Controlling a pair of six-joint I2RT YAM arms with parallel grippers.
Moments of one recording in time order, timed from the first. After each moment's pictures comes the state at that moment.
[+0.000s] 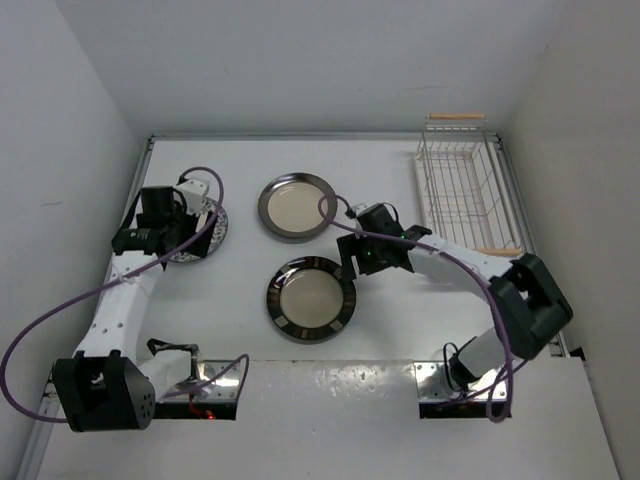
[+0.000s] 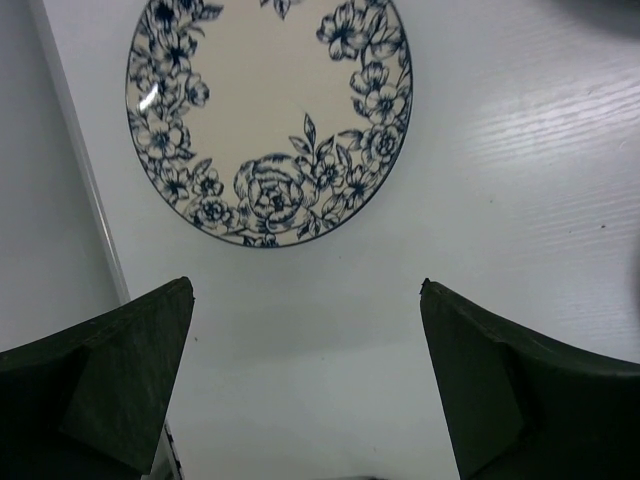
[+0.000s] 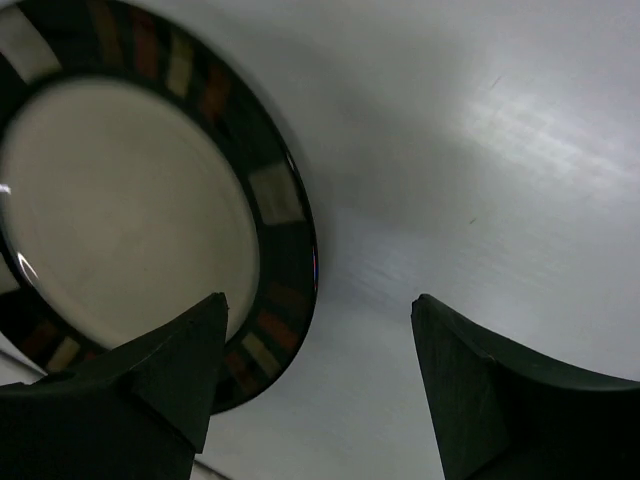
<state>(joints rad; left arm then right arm) 0.04 1.07 0.94 -0.62 -0.01 0.35 0.65 1.49 0.91 -0.36 -0.01 0.27</state>
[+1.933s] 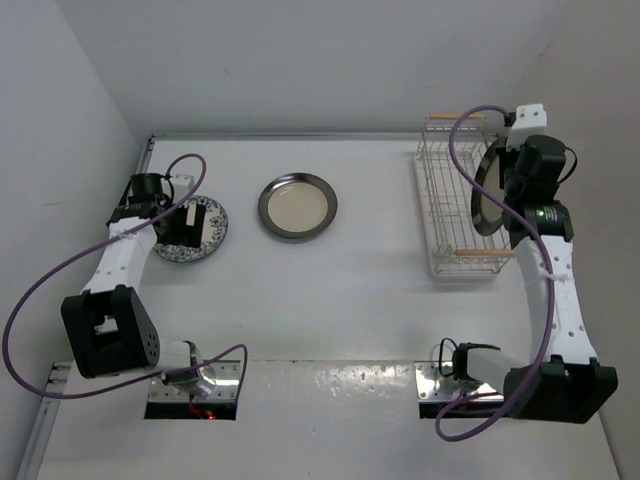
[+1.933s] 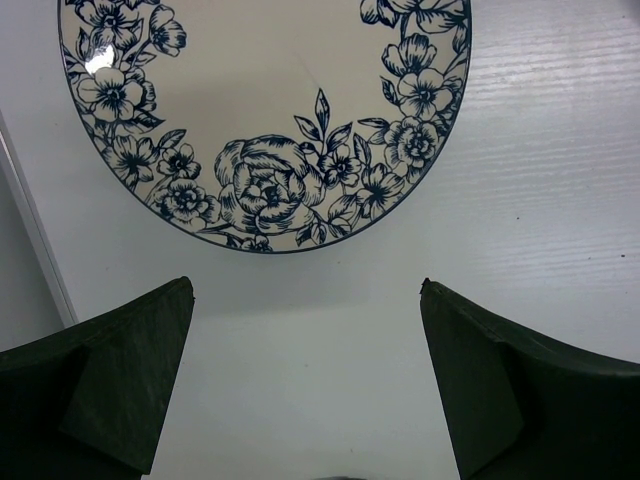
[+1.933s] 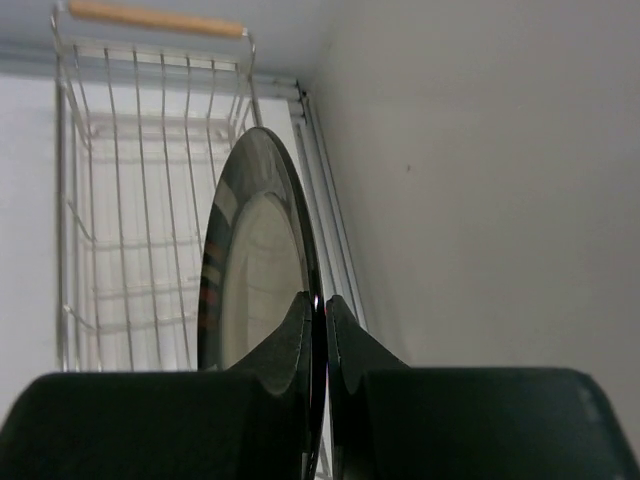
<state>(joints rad) 0.20 1.35 1.03 -0.64 0.09 0.29 -0.10 1.14 1.21 -0.33 0.26 -0.31</state>
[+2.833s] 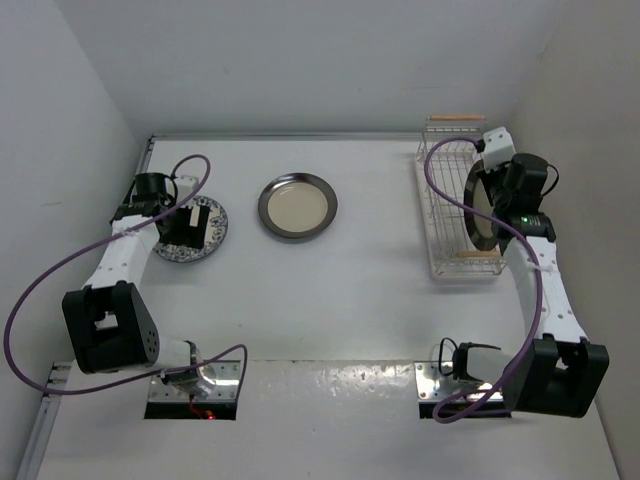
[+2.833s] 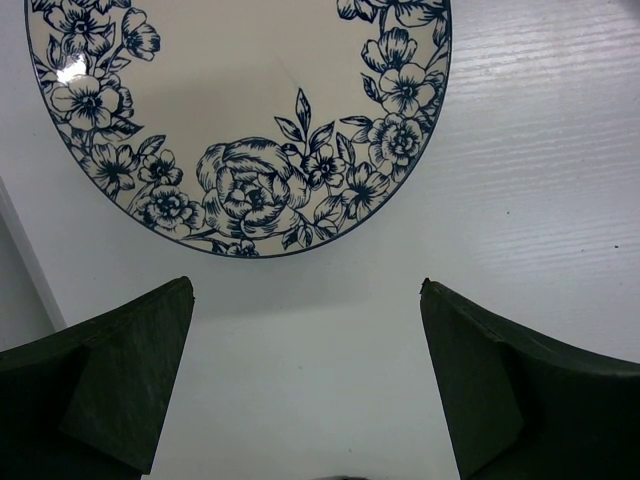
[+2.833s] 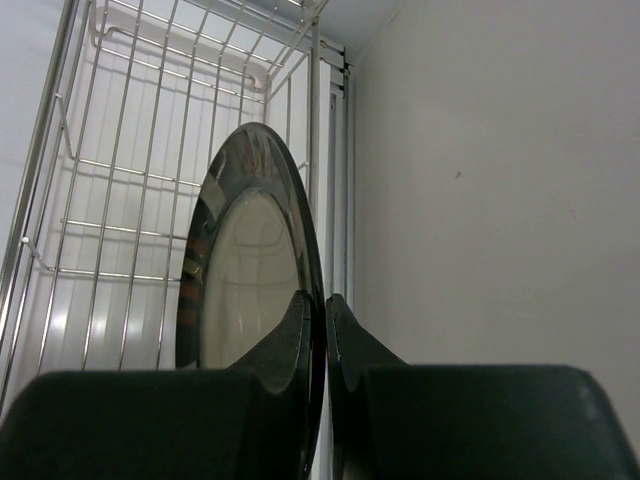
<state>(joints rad) 0.18 1.38 1.03 -0.65 0.10 0.30 -0.15 1.17 0.98 -0.17 0.10 -0.55</state>
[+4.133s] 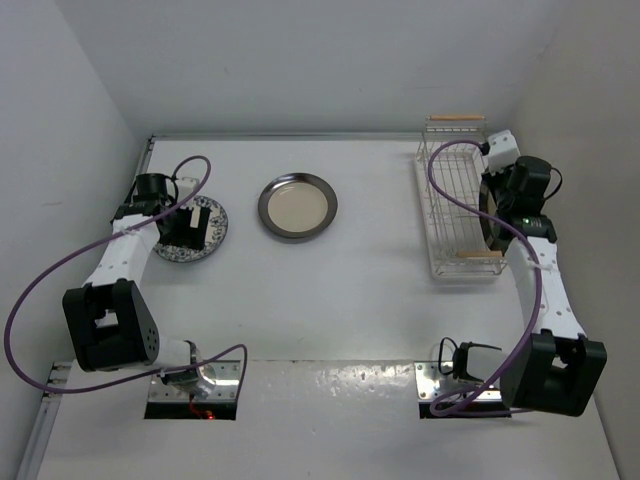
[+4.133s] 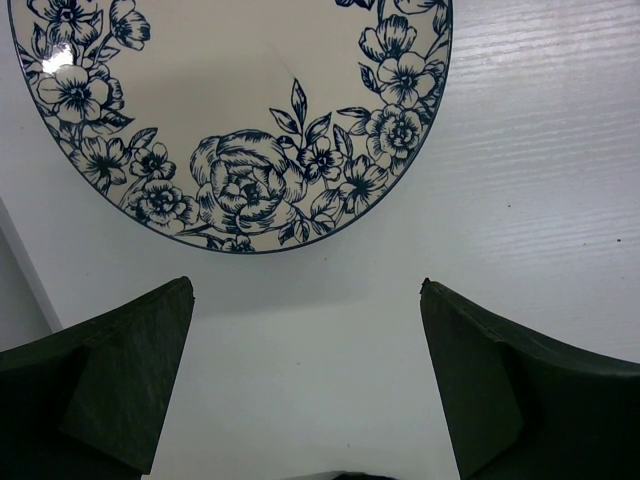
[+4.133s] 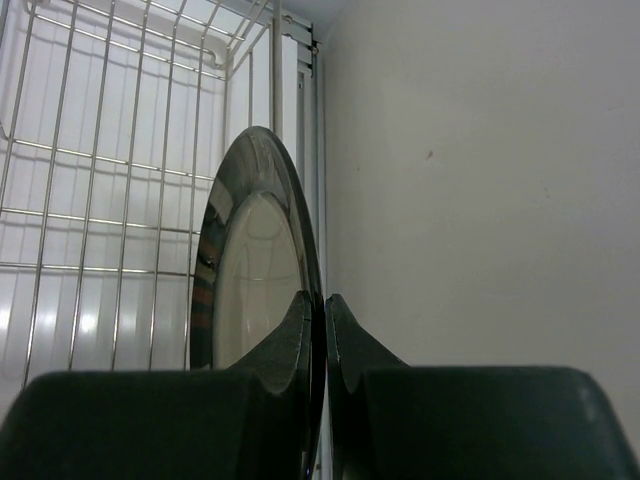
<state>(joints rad) 0.18 1.39 1.03 -0.66 0.10 0.31 -0.18 1.18 0.95 -0.13 0.13 -0.60</state>
